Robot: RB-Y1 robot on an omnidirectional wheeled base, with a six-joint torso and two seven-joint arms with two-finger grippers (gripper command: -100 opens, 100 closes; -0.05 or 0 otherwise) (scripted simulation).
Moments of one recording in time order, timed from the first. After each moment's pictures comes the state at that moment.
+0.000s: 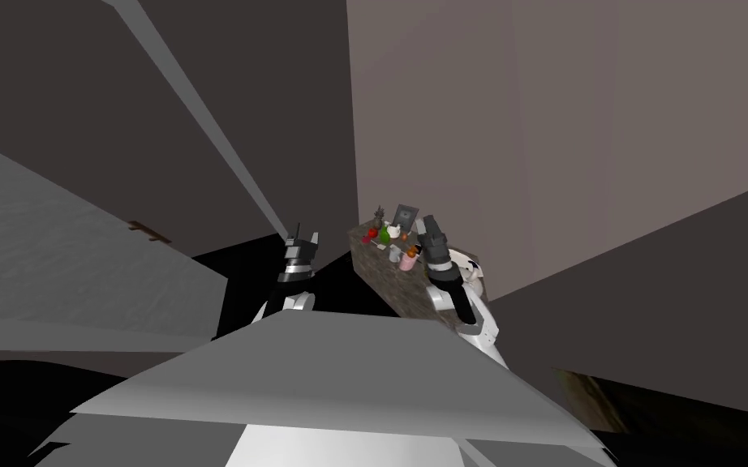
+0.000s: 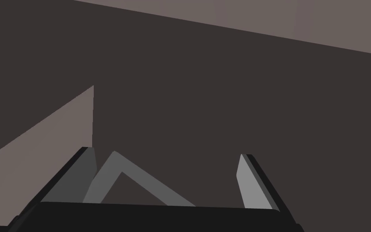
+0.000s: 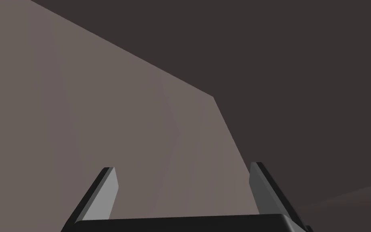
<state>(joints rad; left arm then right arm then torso) 0.49 0.02 -0.03 -2.23 0.02 -0.43 0.11 0.24 -0.40 0.09 -2.25 0.12 -0.56 0.04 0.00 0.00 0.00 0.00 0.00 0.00</state>
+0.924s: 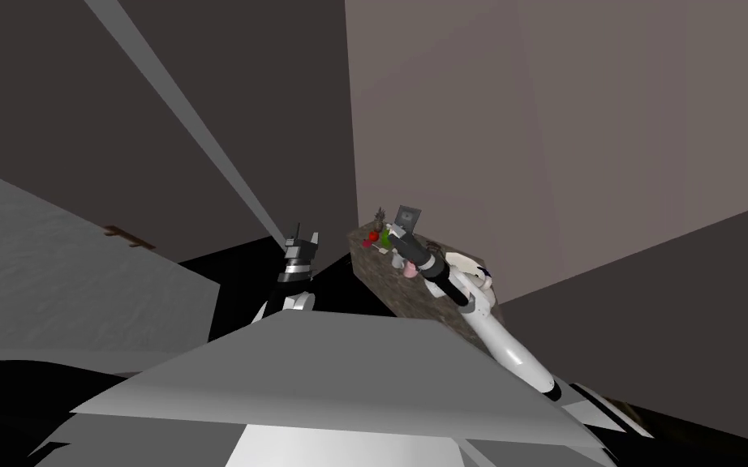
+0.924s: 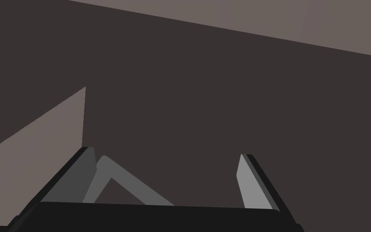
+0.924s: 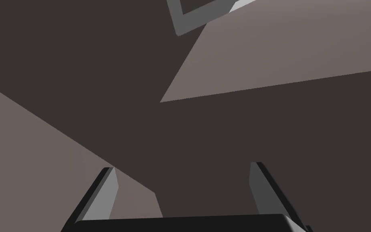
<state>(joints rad) 0.49 0.02 -0.03 -2.23 0.02 -0.43 0.11 0.04 -0.68 0.25 -2.16 0.31 -0.66 0.09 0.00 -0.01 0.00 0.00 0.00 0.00</state>
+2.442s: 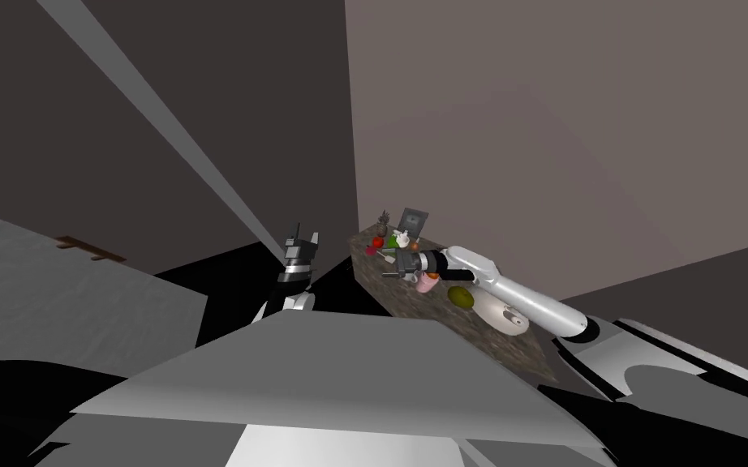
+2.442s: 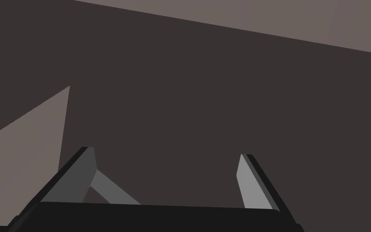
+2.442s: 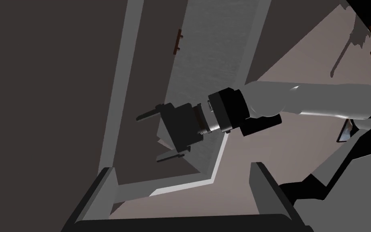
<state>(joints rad) 0.49 0.02 -0.03 -2.23 0.02 -0.43 0.11 -0.32 -1.14 0.55 -1.97 0.66 -0.84 0.17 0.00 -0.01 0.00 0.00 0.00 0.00</state>
